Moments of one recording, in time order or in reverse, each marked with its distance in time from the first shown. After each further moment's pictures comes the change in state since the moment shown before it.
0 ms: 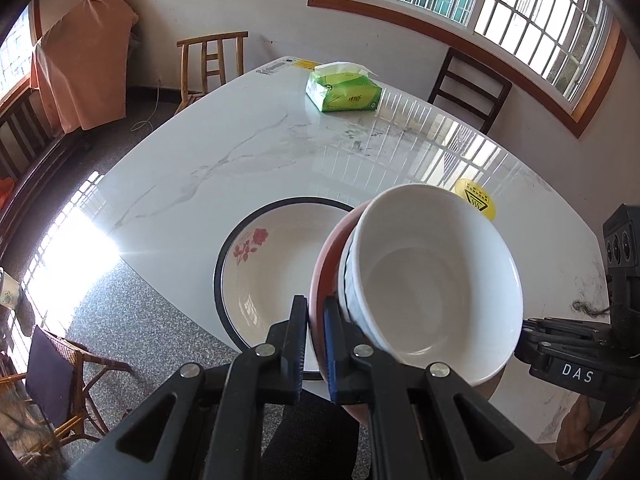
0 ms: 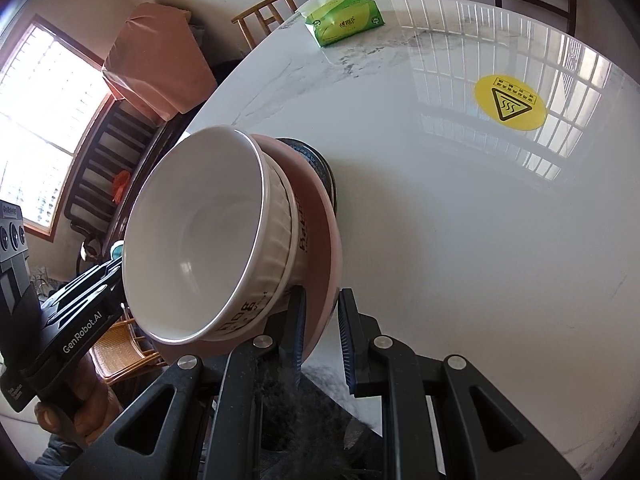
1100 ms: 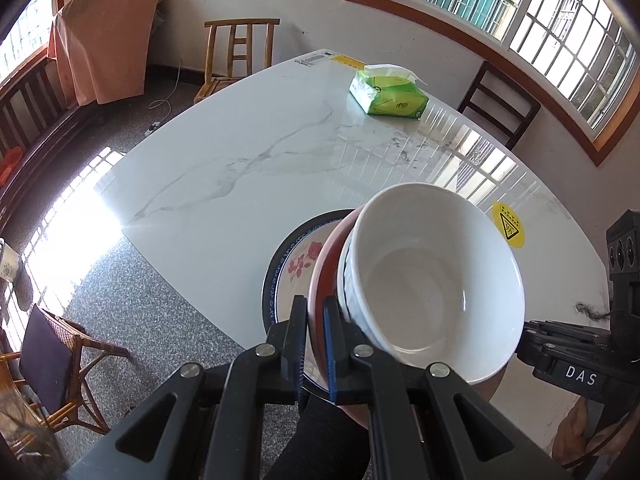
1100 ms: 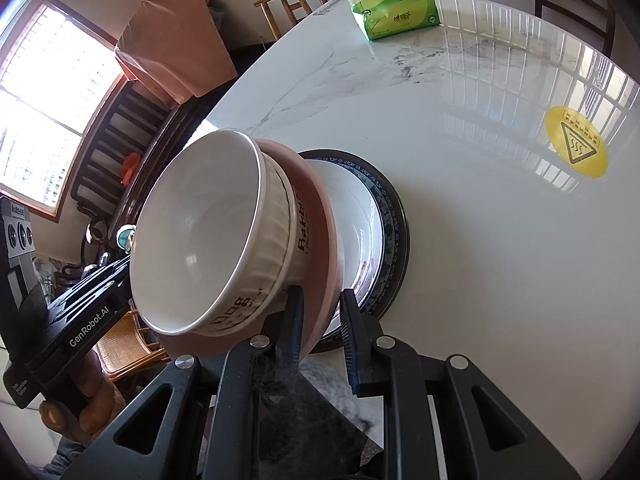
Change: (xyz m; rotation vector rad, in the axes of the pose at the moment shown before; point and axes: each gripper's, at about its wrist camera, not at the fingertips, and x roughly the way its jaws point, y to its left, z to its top) left arm 0.020 0.054 0.018 -0.091 0.030 0.016; right arm 0.025 0.037 0.023 -0.054 0.042 0.026
